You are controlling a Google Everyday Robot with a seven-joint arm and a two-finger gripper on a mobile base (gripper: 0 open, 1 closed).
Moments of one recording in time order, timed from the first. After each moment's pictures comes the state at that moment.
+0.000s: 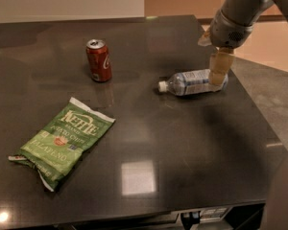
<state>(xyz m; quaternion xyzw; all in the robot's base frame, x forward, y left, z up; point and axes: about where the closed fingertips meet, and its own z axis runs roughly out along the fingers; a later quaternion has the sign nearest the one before) 0.617 -0.185 0.896 -0.70 0.71 0.03 0.13</state>
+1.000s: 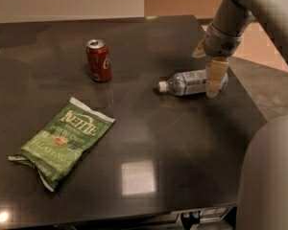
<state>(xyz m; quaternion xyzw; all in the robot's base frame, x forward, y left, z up) 0.631 -0.184 0.852 -0.72 0.69 0.06 0.09</state>
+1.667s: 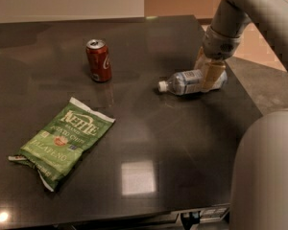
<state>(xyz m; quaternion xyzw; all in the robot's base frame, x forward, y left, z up) 0.635 -0.186 0.844 -0.72 0.69 0.06 0.07</state>
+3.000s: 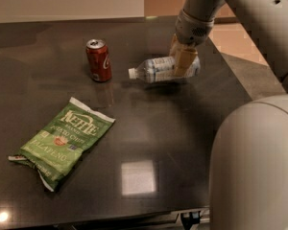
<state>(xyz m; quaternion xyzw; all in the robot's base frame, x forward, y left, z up) 0.642 -0.105 0.884 -0.74 0.66 0.07 0.10</state>
